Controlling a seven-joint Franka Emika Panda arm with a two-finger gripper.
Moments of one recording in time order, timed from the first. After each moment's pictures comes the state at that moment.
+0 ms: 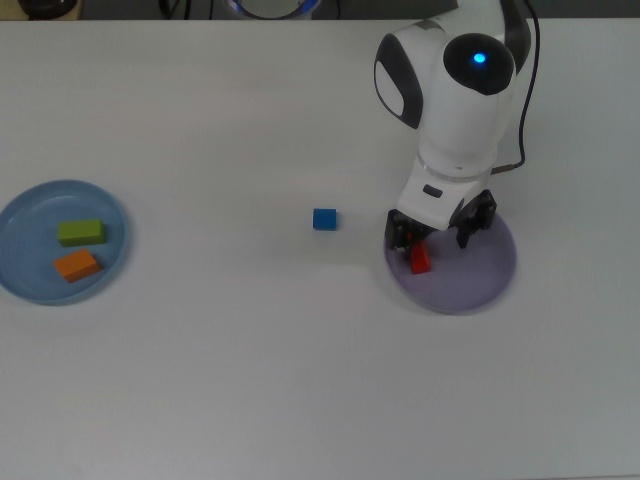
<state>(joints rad) 0.21 0.54 0.18 -1.58 -0.14 2.28 0.22</state>
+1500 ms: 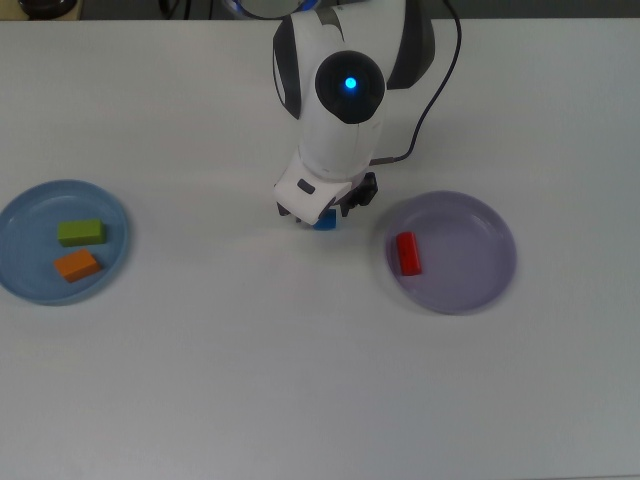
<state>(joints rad) 0.02 0.43 0.17 -1.74 -0.13 2.05 0.09</state>
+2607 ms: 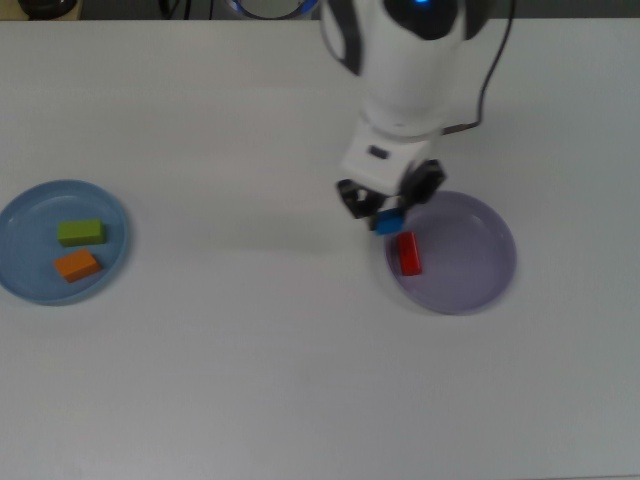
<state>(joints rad) 0.12 0.40 0.19 -1.61 -0.12 2.12 0.08</state>
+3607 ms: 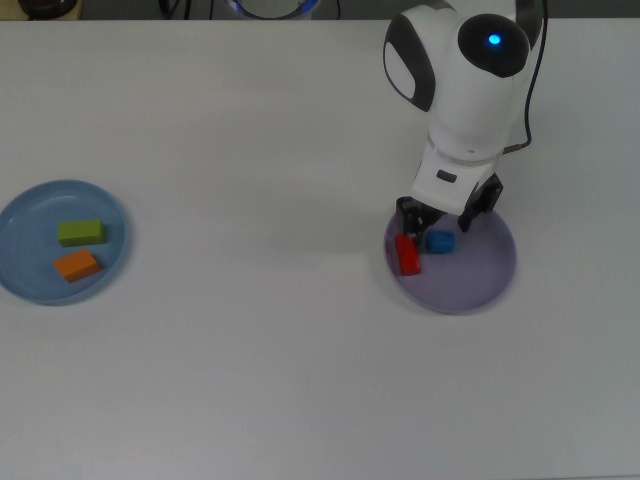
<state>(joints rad) 0.22 0.50 0.19 -1.61 -0.13 2.23 0.16</state>
